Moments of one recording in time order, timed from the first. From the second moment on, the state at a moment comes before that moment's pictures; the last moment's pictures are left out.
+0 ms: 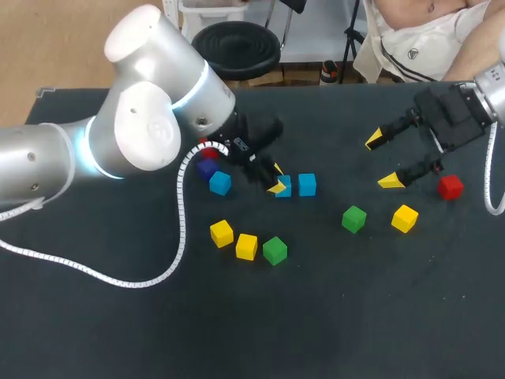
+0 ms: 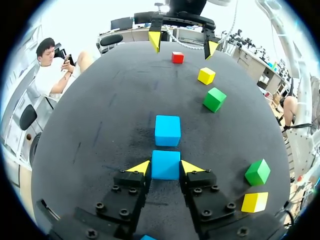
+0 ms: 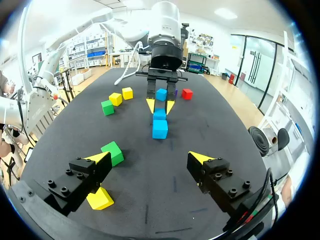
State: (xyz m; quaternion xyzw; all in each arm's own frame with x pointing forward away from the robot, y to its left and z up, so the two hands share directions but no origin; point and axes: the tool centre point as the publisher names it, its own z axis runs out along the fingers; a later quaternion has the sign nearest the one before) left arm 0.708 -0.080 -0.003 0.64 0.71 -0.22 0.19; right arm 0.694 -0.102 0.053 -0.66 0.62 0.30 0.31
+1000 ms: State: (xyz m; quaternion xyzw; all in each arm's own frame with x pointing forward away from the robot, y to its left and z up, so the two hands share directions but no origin) left arm 0.711 -0.077 0.010 0.63 0.71 -0.23 0.20; right arm 0.694 -0.102 0.053 -0.66 0.62 0.30 0.31
